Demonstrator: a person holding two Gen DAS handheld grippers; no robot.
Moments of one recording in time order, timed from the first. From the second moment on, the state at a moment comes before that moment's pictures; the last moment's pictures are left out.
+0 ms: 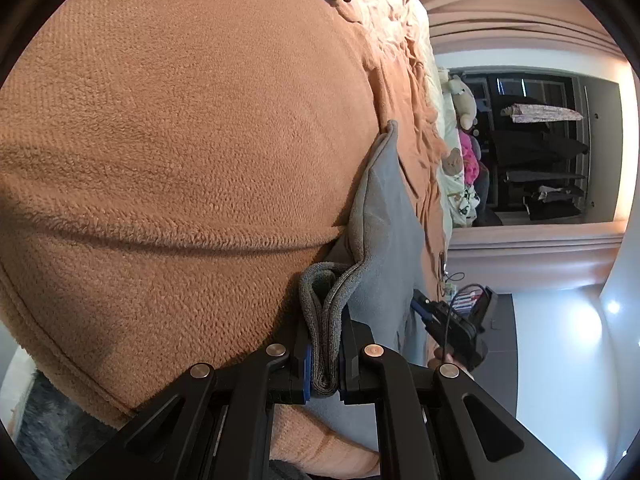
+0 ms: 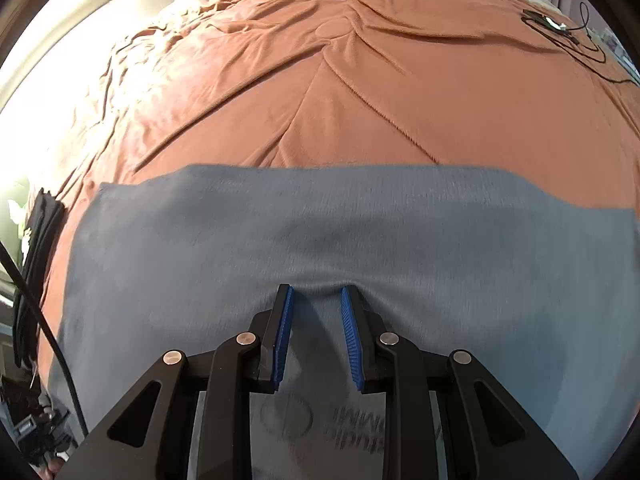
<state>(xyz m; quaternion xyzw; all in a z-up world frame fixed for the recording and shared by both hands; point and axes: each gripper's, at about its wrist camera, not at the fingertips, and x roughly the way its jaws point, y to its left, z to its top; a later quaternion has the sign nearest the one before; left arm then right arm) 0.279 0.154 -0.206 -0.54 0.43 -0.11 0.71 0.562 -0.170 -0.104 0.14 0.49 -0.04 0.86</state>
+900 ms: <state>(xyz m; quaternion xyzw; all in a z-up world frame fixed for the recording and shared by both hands) 0.286 0.153 -0.193 -0.54 0.41 -0.14 0.72 0.540 -0.134 -0.081 0.10 0.49 -0.03 0.87</state>
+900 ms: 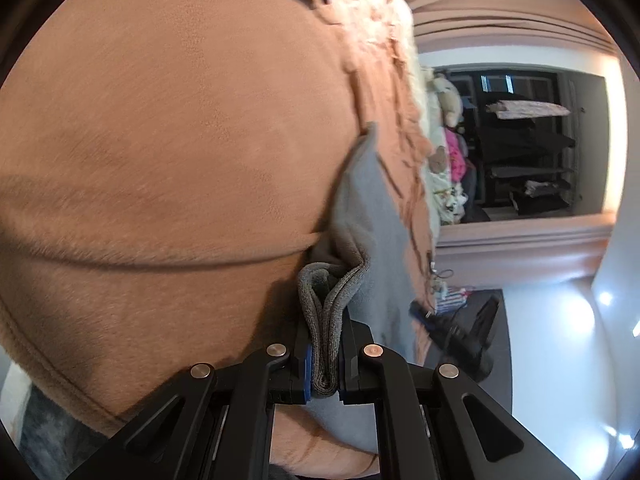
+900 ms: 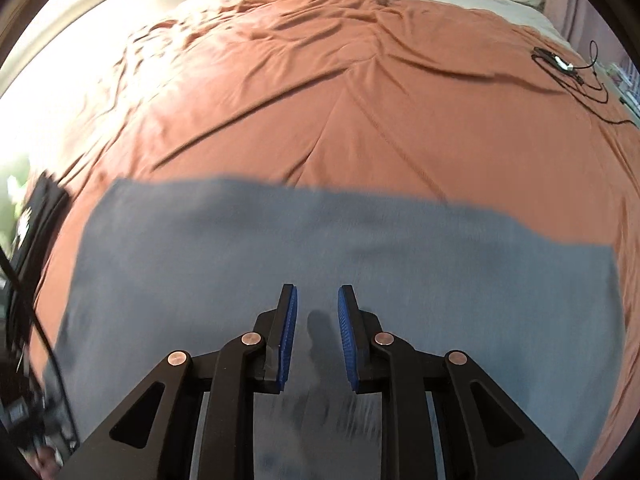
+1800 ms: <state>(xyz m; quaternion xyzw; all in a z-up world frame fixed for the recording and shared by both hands) 0.339 0.074 -0.068 -0.50 0.34 -0.31 0.73 0.352 -0.113 -0.109 0.17 0.48 0.07 0.86</state>
